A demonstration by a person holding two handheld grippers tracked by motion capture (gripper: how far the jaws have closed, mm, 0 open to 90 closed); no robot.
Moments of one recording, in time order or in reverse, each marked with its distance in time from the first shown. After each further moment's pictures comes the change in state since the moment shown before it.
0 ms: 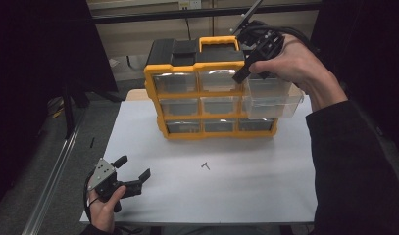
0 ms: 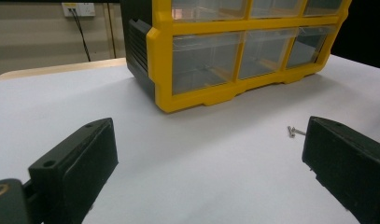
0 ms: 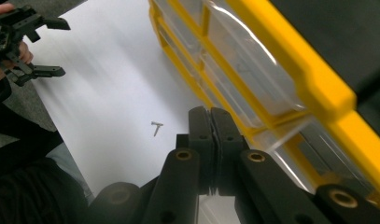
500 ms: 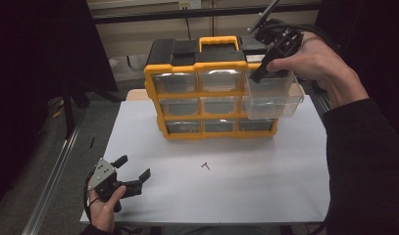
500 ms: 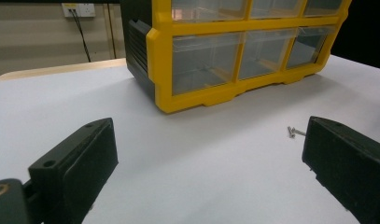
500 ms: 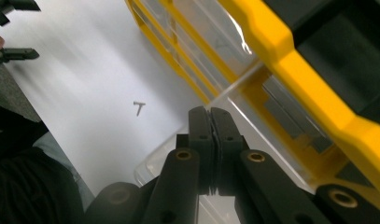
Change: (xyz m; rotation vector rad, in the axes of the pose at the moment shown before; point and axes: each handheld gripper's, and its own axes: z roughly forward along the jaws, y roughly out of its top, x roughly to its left) left arm 0.000 0.000 0.000 -0.002 -0.002 0.004; right arm -0.019 -0.020 -0.013 0.062 -0.044 0.040
